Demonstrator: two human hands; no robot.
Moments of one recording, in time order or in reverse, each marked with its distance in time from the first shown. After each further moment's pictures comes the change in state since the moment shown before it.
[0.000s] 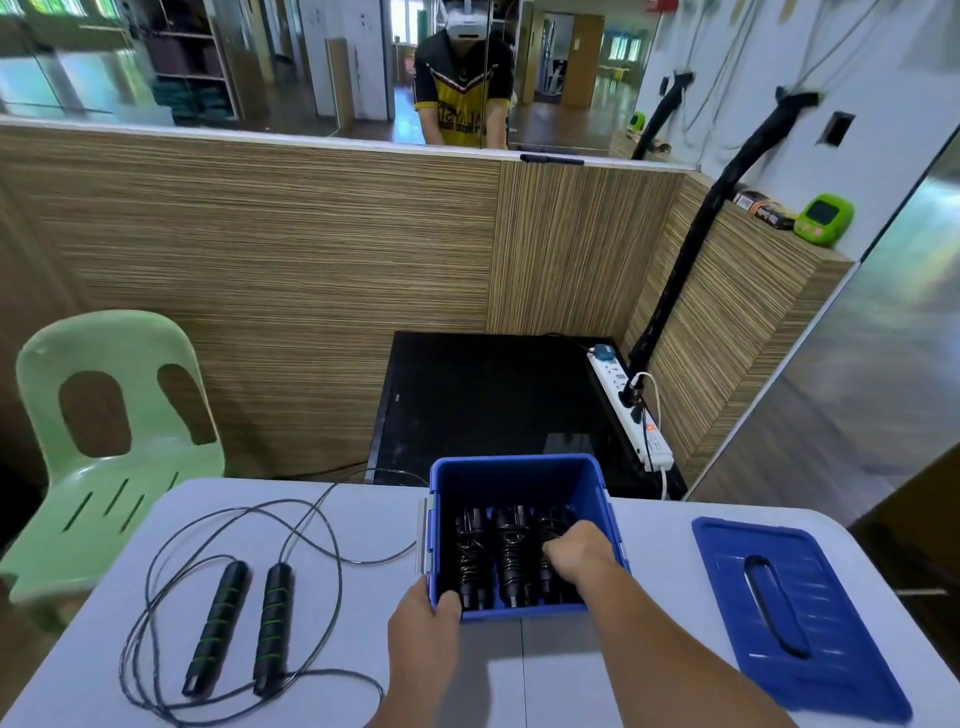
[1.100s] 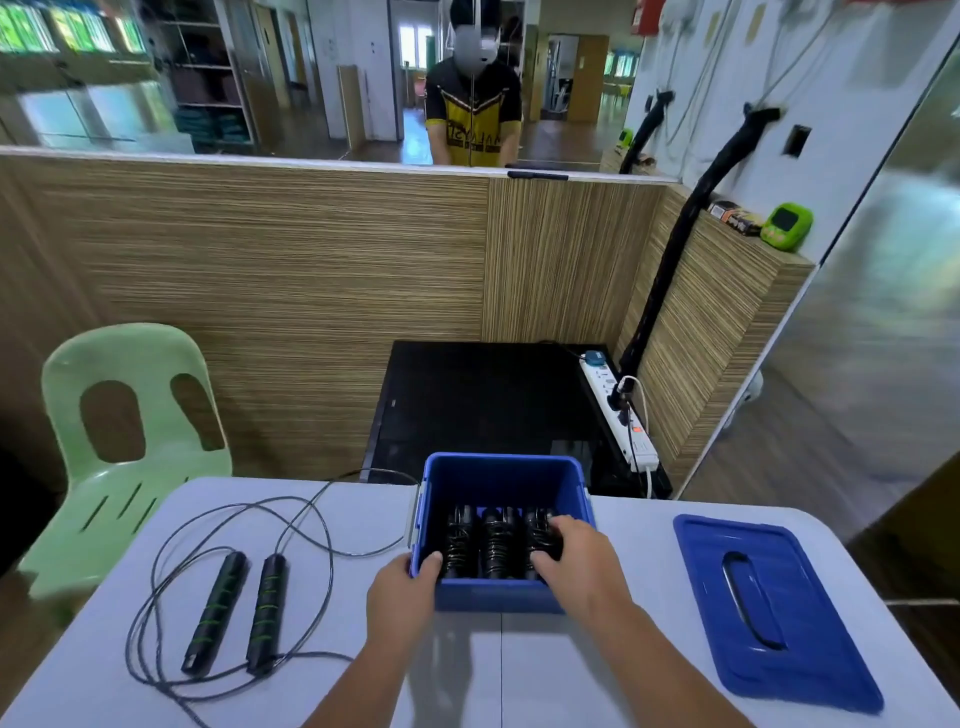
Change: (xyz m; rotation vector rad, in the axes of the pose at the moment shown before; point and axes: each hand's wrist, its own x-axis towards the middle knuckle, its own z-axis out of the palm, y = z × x) left_hand 0.005 0.017 0.001 0.070 0.051 -0.050; right_hand -0.036 0.051 -0.017 -0.074 0.184 -0.408
